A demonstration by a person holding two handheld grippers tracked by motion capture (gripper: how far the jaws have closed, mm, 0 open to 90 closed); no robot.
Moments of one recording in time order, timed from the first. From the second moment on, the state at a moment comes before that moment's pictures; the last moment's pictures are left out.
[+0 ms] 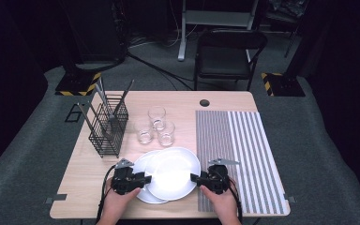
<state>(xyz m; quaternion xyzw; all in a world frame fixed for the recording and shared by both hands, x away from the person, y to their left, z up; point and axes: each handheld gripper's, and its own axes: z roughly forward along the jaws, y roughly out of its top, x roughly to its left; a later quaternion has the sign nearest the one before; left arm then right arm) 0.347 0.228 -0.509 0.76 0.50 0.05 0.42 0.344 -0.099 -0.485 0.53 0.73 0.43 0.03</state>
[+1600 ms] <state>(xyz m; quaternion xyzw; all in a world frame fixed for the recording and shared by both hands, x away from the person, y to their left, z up) 0.348 0.214 -0.509 0.76 0.49 0.02 0.42 0.338 -0.116 -0.501 0.55 0.72 0.43 0.04</state>
